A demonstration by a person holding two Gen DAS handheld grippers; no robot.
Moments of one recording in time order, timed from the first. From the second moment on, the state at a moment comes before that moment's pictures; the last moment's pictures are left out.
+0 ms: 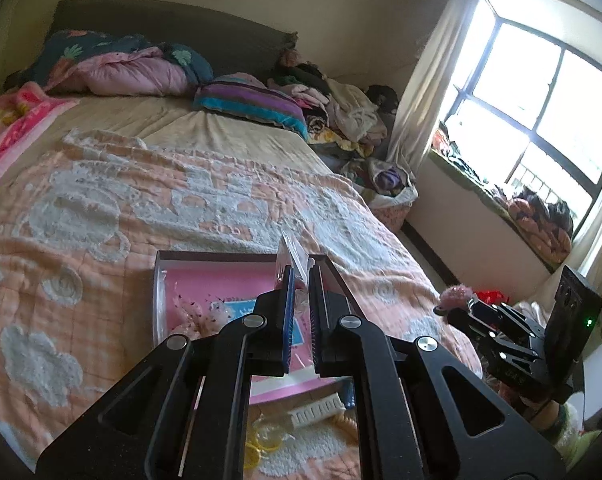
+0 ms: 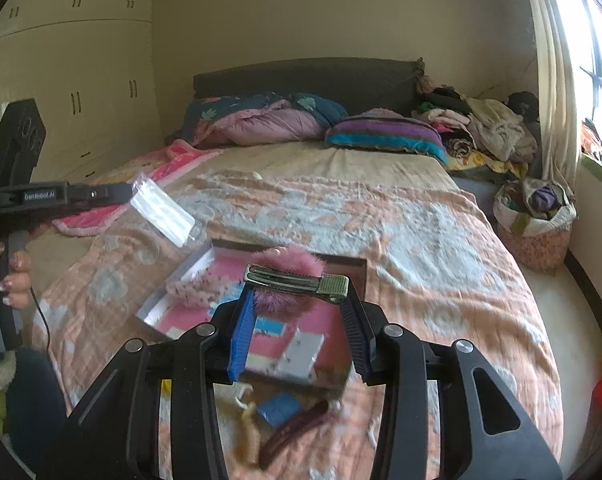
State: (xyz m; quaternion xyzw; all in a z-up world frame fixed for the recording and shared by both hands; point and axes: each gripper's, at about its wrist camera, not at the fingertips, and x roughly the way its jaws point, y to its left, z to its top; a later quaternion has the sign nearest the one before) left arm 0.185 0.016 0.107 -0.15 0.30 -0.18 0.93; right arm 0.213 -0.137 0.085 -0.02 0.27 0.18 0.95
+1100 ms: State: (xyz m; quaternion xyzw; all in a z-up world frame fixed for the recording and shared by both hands) left arm 0.232 0.027 -0.026 -0.16 0.44 -0.19 0.86; right arm 0.316 -0.098 -0.019 -0.02 0.38 0.13 0.91
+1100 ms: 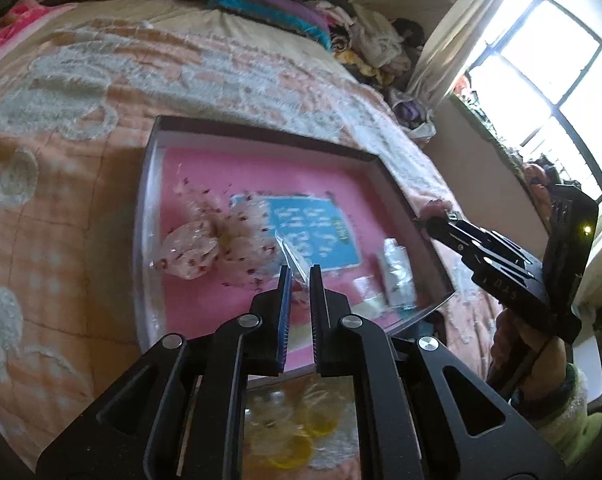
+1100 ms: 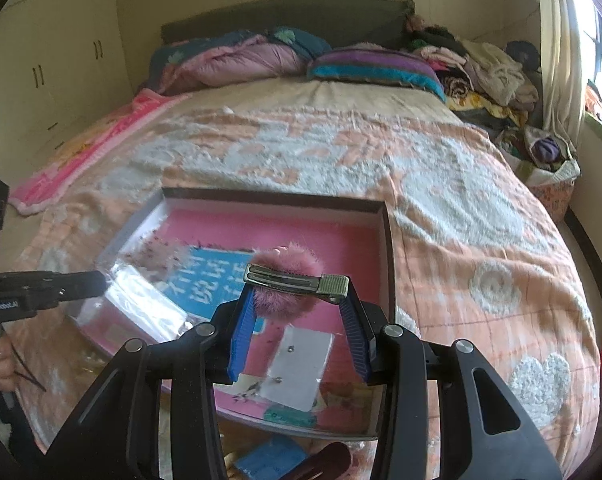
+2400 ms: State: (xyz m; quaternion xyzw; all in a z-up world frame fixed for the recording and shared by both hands) left arm 0.184 0.128 0.039 -0.17 0.35 0.00 0.92; right arm 0.228 -0.118 0.031 0.02 0.33 0.12 0.94
